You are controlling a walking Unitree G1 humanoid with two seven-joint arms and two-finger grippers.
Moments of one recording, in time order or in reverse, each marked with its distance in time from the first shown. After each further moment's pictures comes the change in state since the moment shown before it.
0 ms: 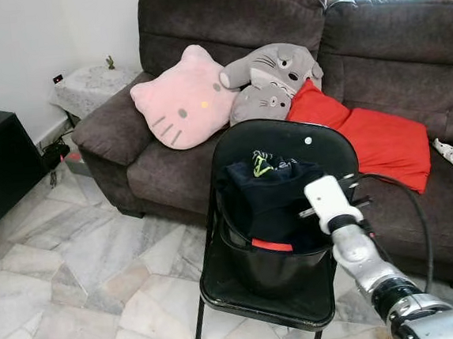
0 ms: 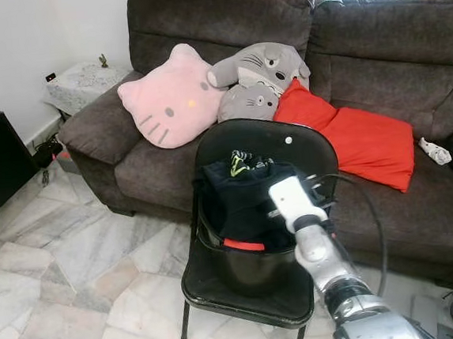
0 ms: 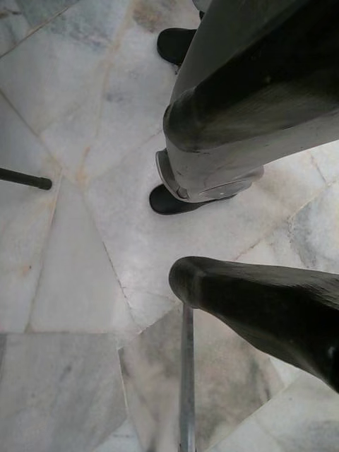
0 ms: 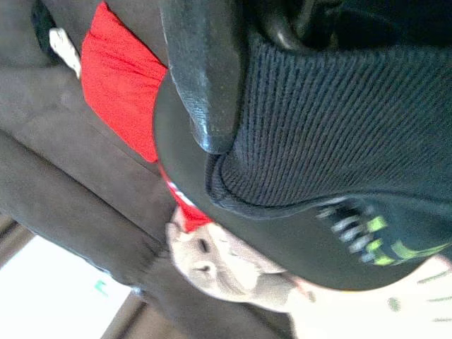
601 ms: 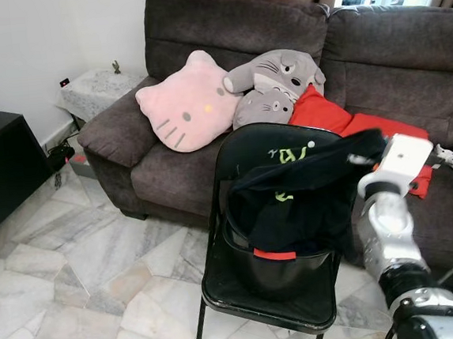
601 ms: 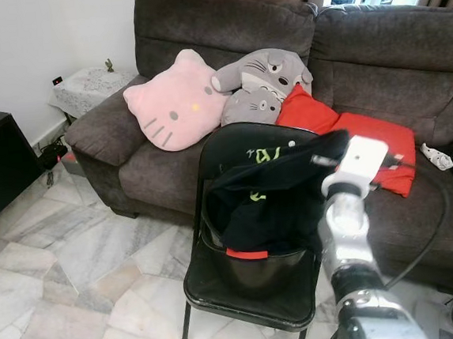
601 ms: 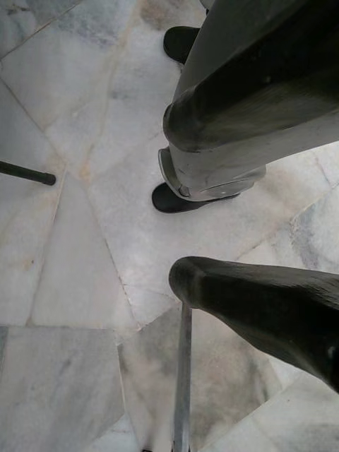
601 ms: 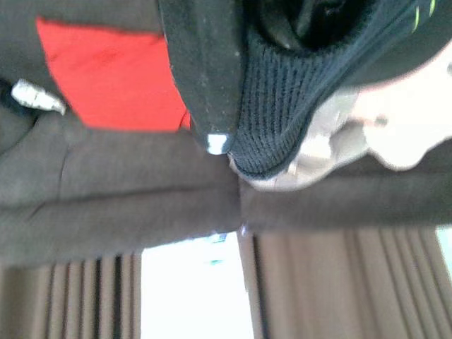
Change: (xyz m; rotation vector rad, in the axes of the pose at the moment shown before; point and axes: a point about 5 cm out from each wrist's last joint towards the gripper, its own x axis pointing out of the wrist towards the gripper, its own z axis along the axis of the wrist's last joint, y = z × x) left arm 0.000 -0.003 0.000 -0.009 0.000 0.008; right arm 0.020 -0.069 0.054 0.554 -0.188 -0.297
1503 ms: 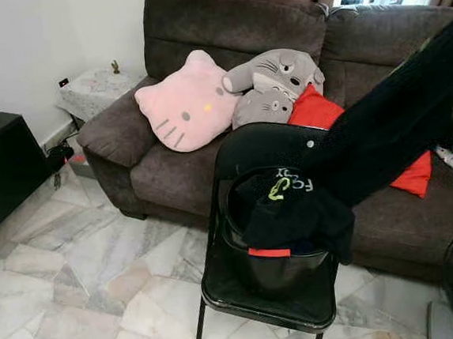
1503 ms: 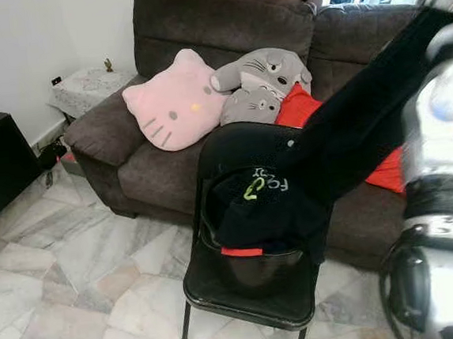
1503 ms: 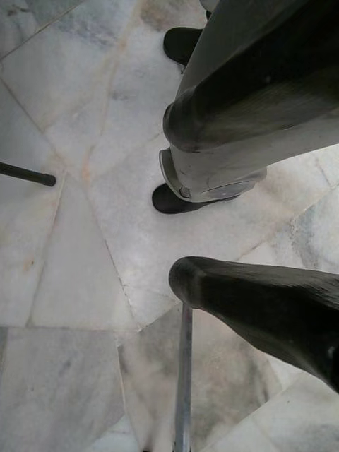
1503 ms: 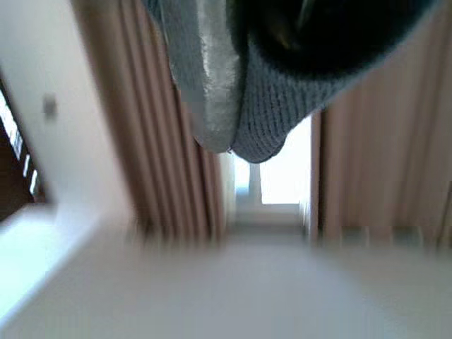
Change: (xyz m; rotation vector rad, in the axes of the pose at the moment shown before) left arm 0.000 -0.001 0.000 -0.006 0.001 0.001; right arm 0.031 -0.028 0.232 -0.061 -0.783 -0.171
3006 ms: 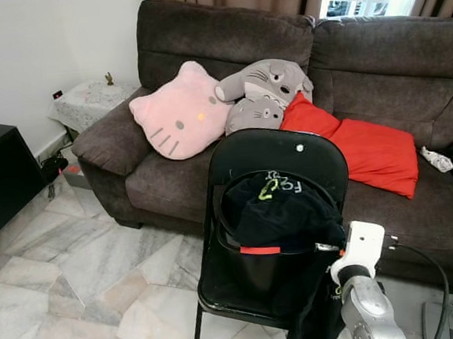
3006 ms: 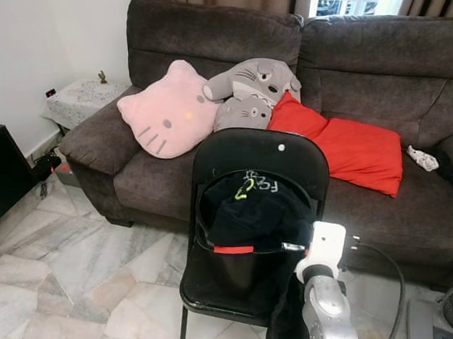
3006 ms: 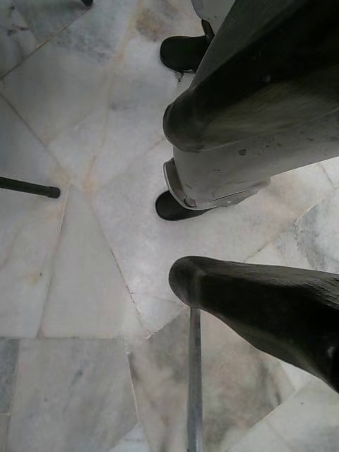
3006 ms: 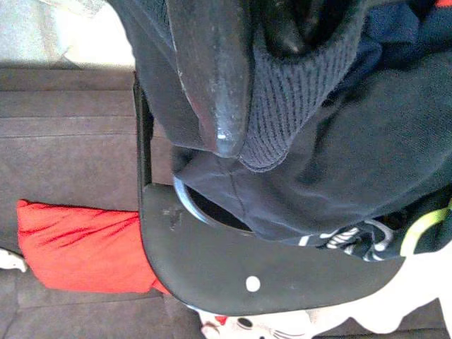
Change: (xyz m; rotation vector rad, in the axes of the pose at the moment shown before) left arm -0.001 0.001 -0.004 0.006 0.016 -0.016; right arm -0.360 -0.004 -0.132 0.079 1.249 0.388
